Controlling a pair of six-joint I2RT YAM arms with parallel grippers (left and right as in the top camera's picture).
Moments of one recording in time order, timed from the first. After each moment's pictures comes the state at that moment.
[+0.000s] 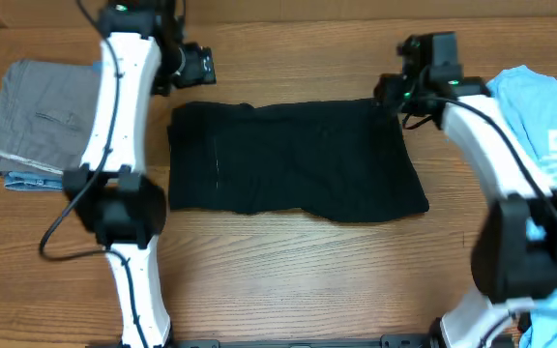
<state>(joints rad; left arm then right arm) -0.07 2.28 2.43 -1.46 0.08 -0.27 0.08 1.86 1.49 -0.60 -0.19 0.18</state>
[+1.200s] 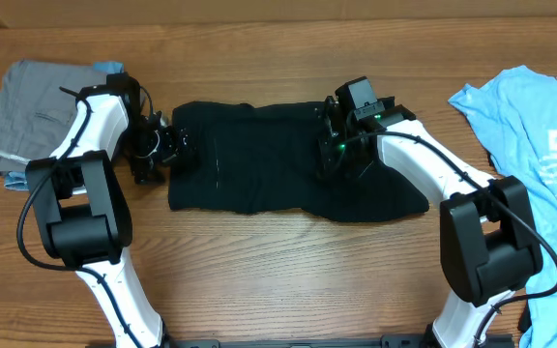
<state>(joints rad) 0.13 2.17 1.57 -1.10 0.37 -0.20 0.36 1.93 1.34 -0.65 -0.33 0.17</state>
